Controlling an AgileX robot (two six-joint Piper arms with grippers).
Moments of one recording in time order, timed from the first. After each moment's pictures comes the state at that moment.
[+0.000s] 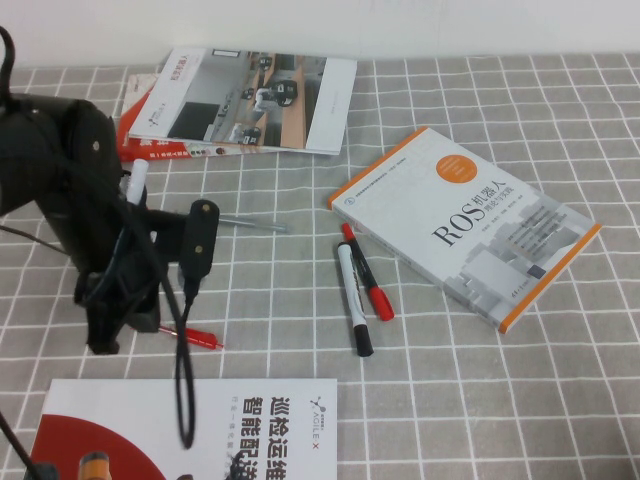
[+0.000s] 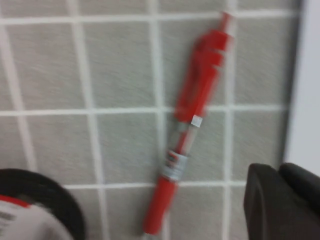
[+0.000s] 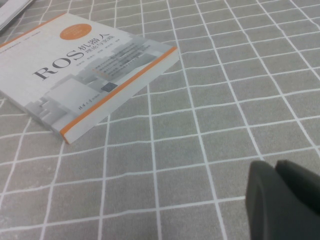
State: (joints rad) right arm -0.03 0.01 0.03 0.14 0.37 0.06; left arm -0.32 1.74 -1.26 -0.01 1.13 1.39
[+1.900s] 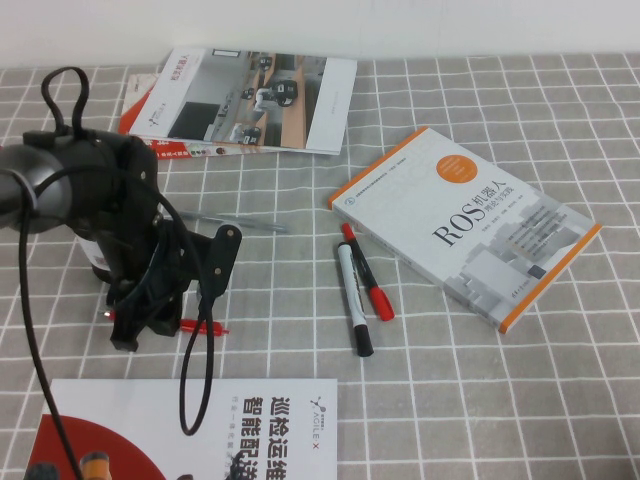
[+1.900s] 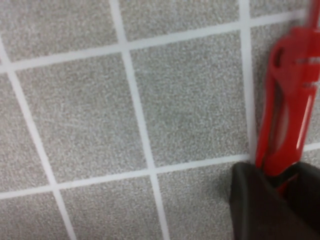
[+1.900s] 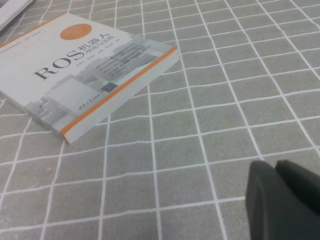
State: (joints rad) right arm -0.03 0.01 0.03 0.14 0.37 0.06; left arm -0.32 1.95 -1.31 0.03 0.98 1.52
